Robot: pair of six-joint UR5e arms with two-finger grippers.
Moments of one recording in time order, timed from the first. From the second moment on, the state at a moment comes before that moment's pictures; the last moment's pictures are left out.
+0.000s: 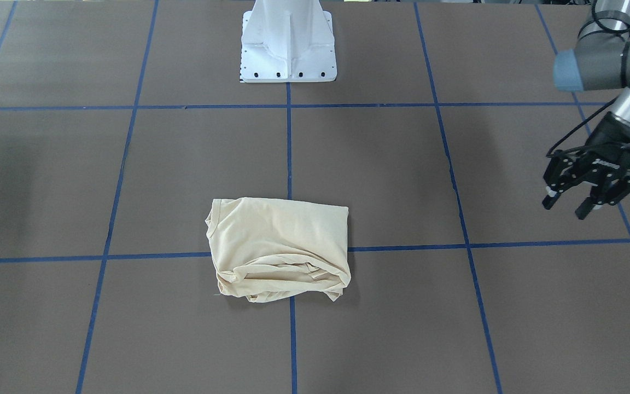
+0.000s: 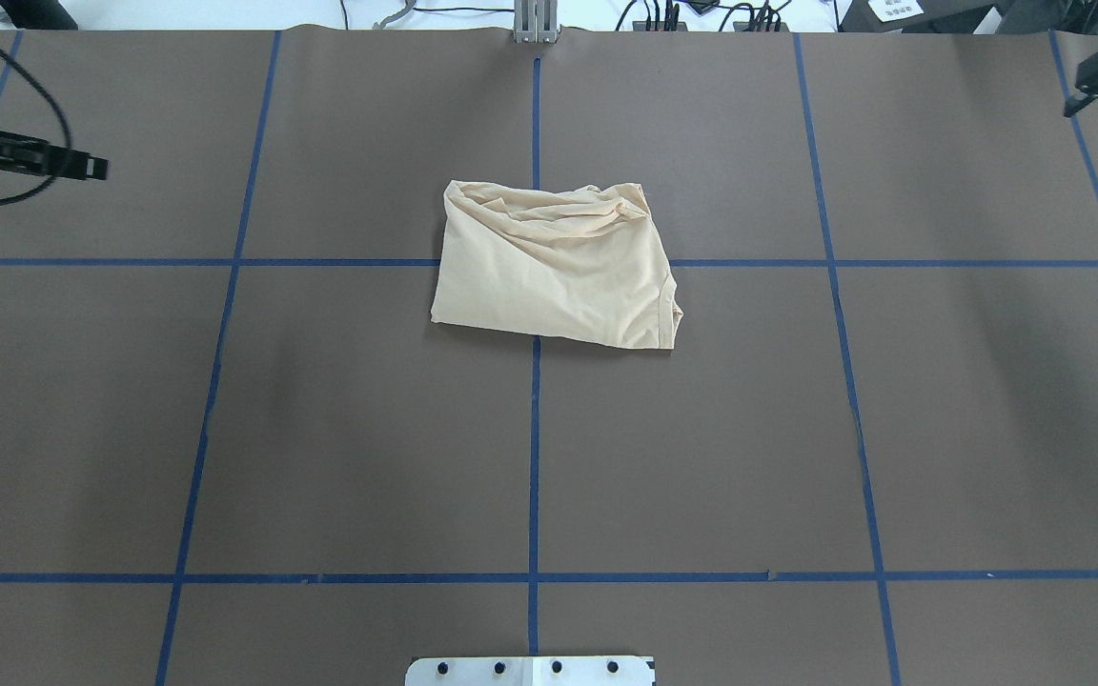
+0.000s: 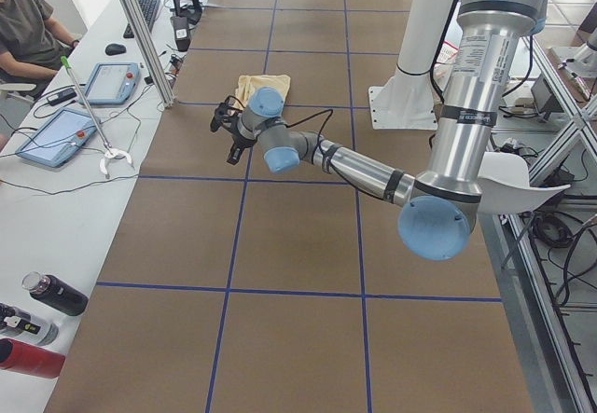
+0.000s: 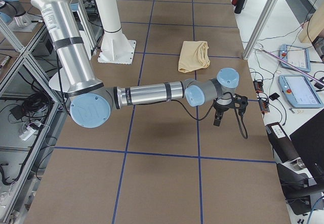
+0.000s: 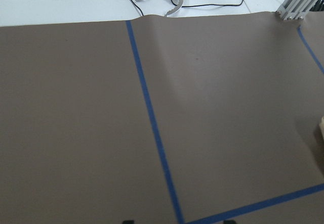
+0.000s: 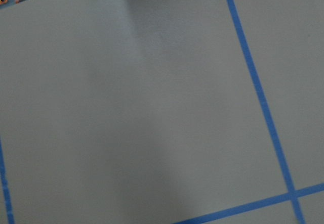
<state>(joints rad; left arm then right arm) -1.21 -1.67 -1.71 -2.29 -2.16 -0.53 1.42 -1.27 1.40 -1.35 2.33 0.60</state>
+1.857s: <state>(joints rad) -1.51 -1.49 -1.76 -1.84 -2.32 0.03 1.50 -1.44 1.60 -1.59 2.34 0.16</state>
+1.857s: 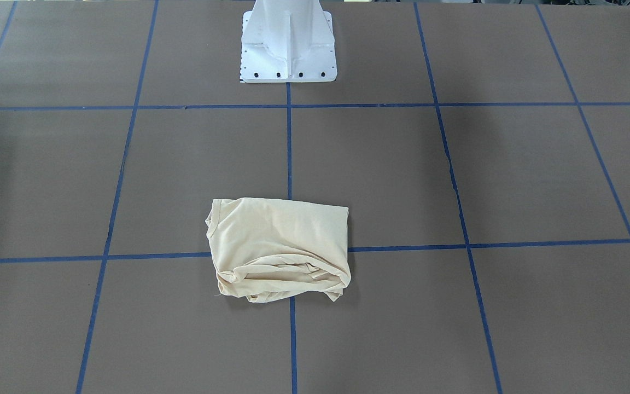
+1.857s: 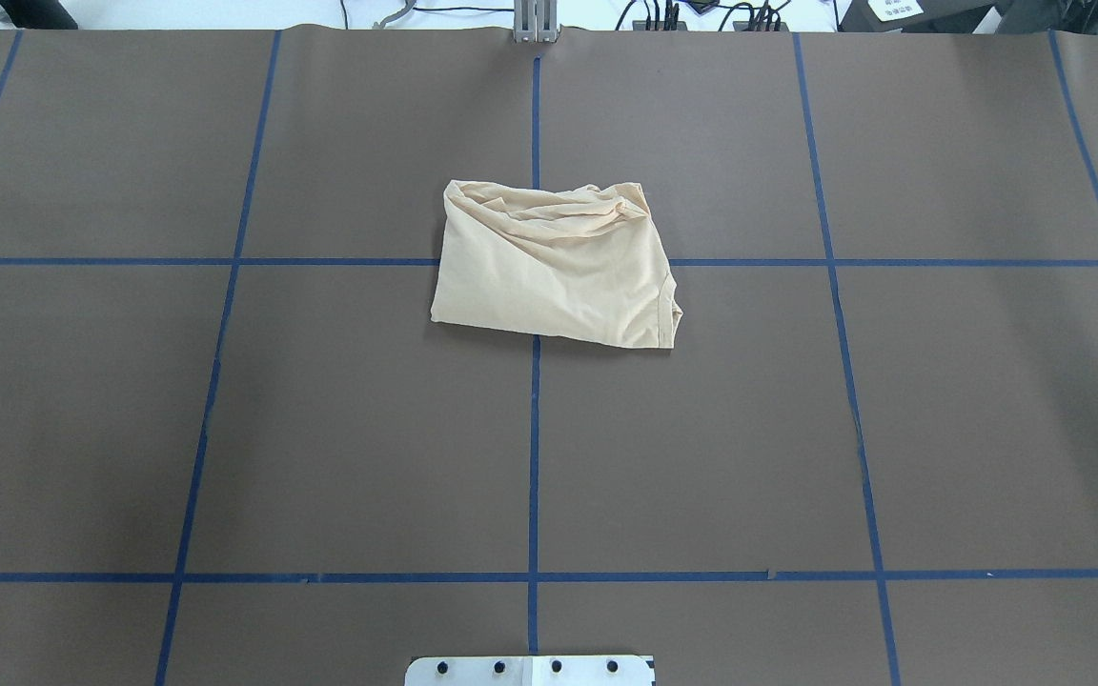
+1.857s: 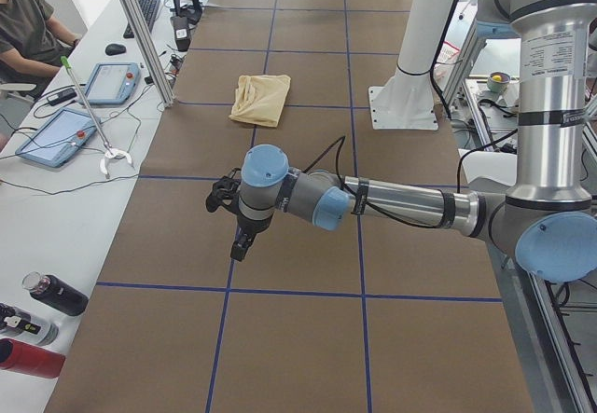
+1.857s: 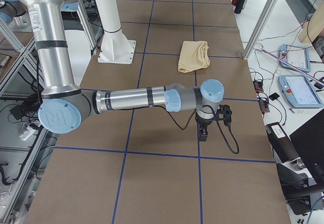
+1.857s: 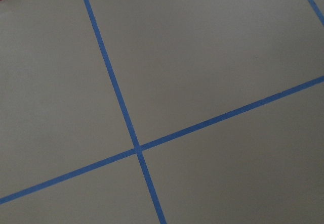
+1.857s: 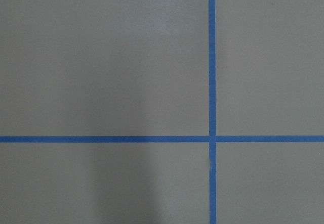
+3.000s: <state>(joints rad) -1.51 -1.50 -1.76 -1.84 -2.38 0.04 1.49 -1.48 1.64 -1.60 2.33 0.16</state>
